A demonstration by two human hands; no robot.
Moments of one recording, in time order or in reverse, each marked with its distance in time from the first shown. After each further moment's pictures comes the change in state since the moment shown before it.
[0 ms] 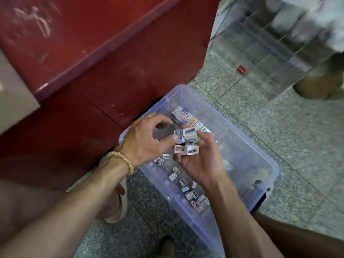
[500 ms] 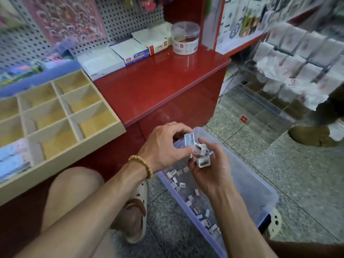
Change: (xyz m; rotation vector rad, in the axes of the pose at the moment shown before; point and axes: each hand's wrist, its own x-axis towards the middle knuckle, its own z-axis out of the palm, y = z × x) left_hand -0.058 0.099 -0.110 -0.006 0.124 0.143; right_hand -0.076 0.011 0.127 0.037 0.083 -0.163
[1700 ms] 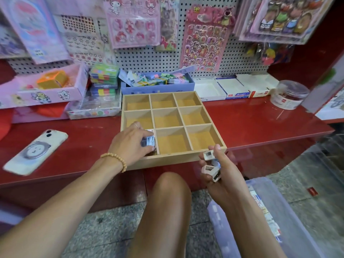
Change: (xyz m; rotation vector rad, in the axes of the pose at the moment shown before) left_hand -0.158 -0.133 -0.222 0.556 0.314 -0.561; right_hand -0.016 0.149 0.147 -0.645 -0.278 0.085
